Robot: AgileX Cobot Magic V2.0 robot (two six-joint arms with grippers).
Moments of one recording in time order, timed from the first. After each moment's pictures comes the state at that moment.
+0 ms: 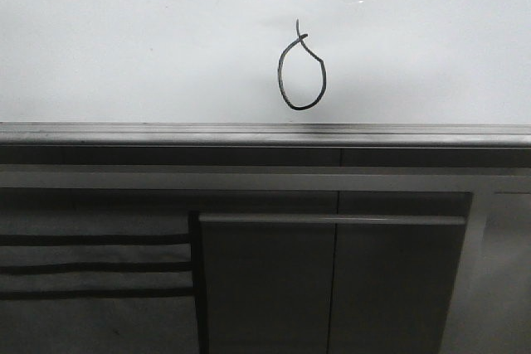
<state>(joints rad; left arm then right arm) -0.48 0.64 -0.65 -0.14 0.55 0.24 0.49 1.35 -1.33 0.30 0.92 -0.56</state>
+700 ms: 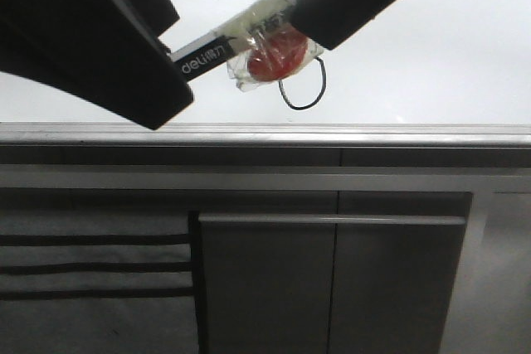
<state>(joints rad) -0.83 1.18 -0.97 -0.23 0.74 0.72 0.78 1.22 -1.11 0.30 0.87 -1.00</state>
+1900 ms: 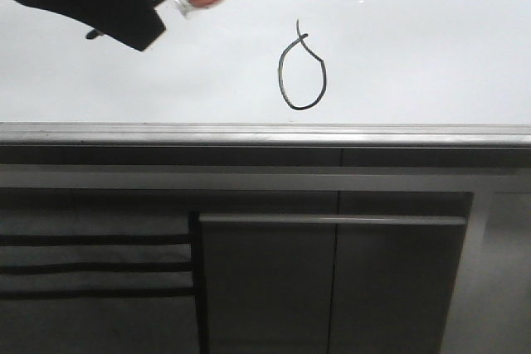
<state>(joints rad) -0.63 1.22 -0.95 -0.20 0.55 0.60 0.56 1.03 -1.11 0.30 0.84 -0.86</state>
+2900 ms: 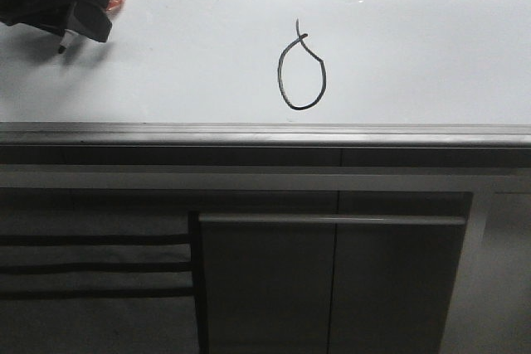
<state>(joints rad) -0.30 1.49 -0.99 -0.41 0.16 0.49 0.38 0.84 -0.93 0.31 0.88 -0.73</state>
